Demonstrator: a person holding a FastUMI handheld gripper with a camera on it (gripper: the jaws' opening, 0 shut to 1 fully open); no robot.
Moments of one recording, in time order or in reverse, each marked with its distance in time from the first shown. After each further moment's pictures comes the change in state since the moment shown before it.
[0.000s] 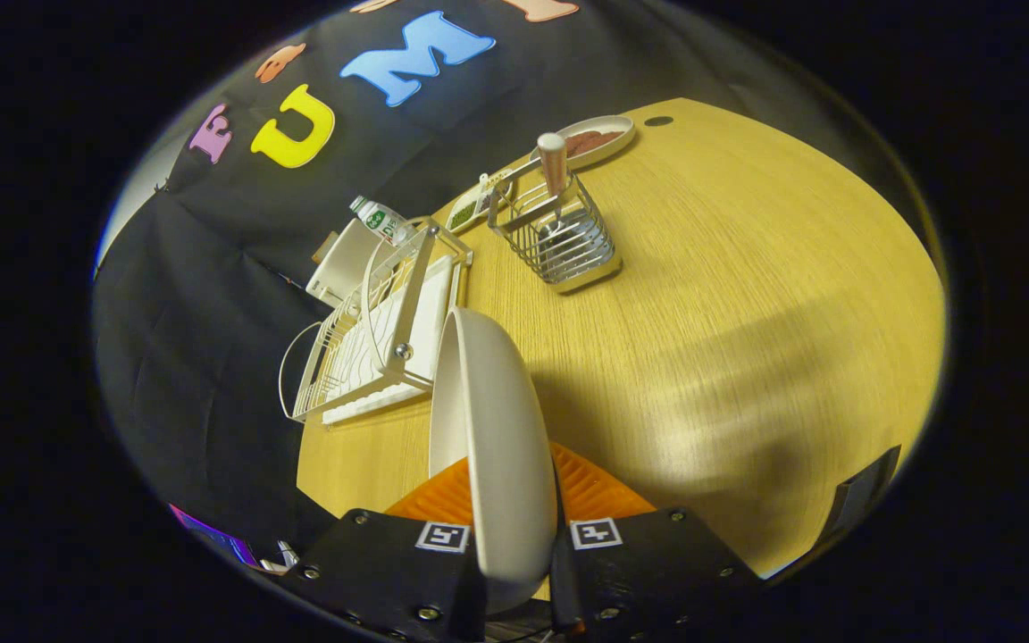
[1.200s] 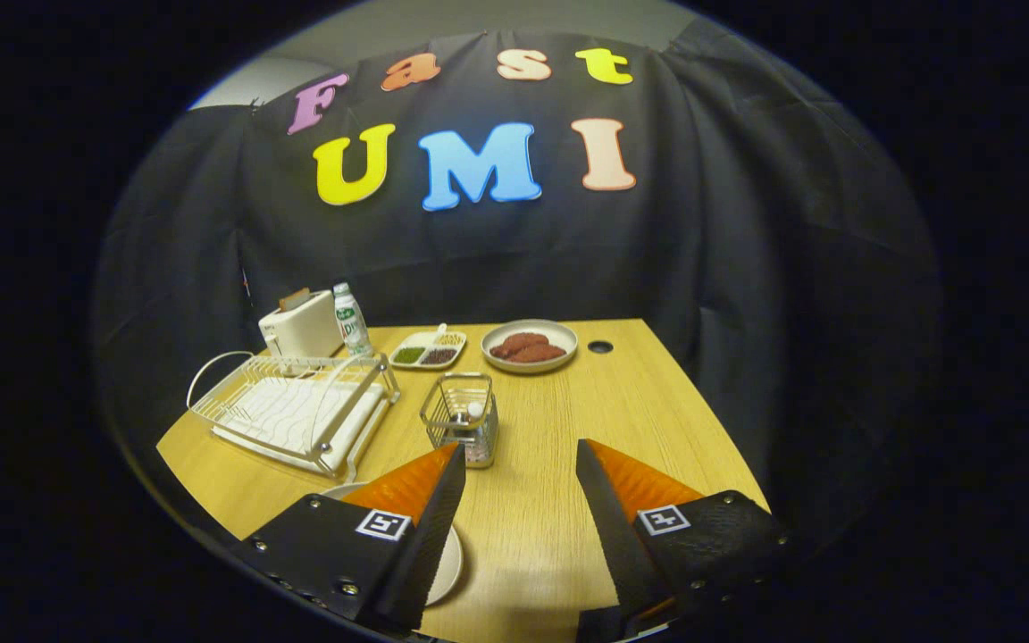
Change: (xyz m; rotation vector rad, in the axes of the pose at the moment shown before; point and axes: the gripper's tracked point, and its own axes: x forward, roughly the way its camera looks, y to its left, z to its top) arm -0.138 -0.011 0.160 -0.508 -0.586 -0.327
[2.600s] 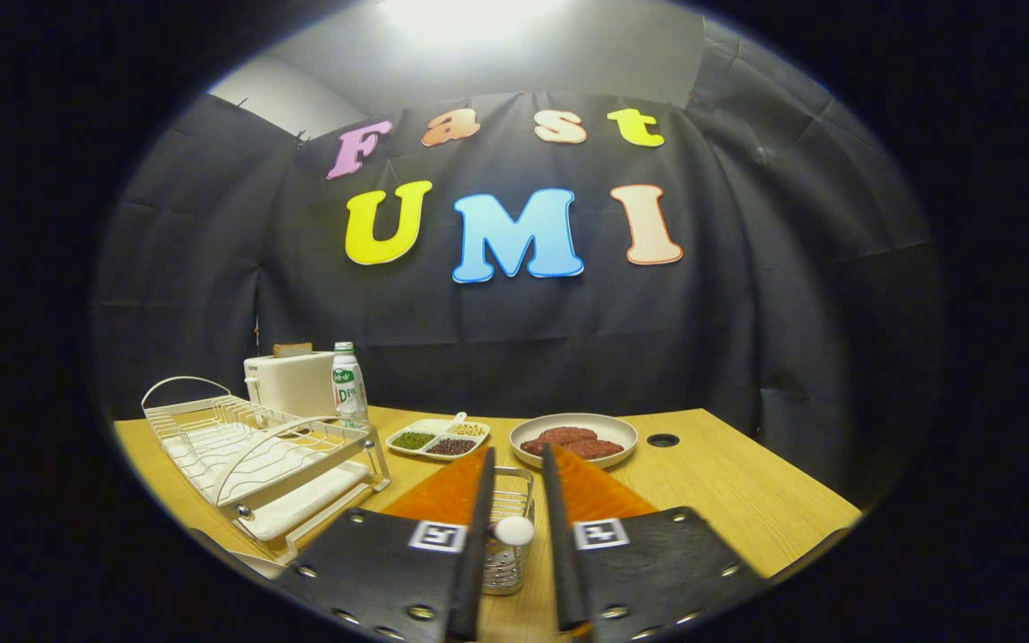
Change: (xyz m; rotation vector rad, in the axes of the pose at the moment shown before) arm 0.150 0.038 -0.012 -0.010 -0.344 0.061
